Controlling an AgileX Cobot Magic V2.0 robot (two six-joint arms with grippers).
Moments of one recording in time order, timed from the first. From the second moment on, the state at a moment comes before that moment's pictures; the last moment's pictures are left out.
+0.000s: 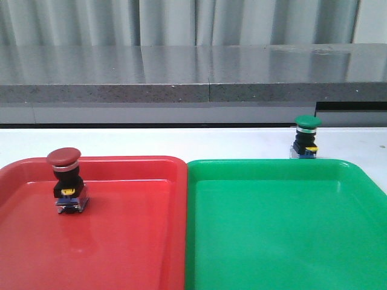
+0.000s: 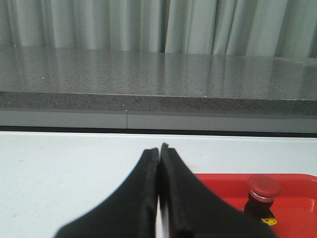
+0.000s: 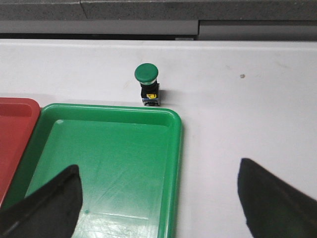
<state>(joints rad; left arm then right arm) -0.06 -0.01 0.00 0.02 0.08 -0.08 0.01 0.69 -0.74 0.15 0.73 -0.02</state>
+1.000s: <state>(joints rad) -0.06 -0.01 0.00 0.02 0.08 -0.08 0.12 1.68 -1.32 0.17 0.68 -0.04</state>
